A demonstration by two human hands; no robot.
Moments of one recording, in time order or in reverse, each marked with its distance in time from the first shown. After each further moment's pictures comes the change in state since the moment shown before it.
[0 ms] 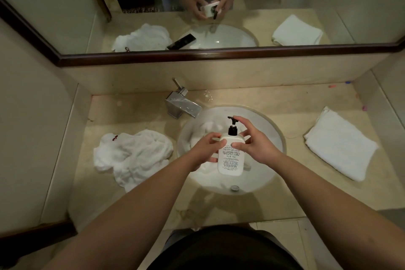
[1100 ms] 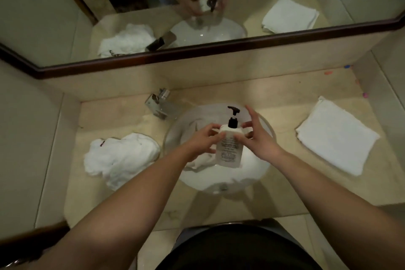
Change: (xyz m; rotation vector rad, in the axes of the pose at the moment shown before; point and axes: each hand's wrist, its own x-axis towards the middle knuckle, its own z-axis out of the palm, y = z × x) left_hand 0.036 0.042 0.052 0.177 -0.009 -0.017; right_hand -0.003 0.050 -0.055 0.134 0.056 0.048
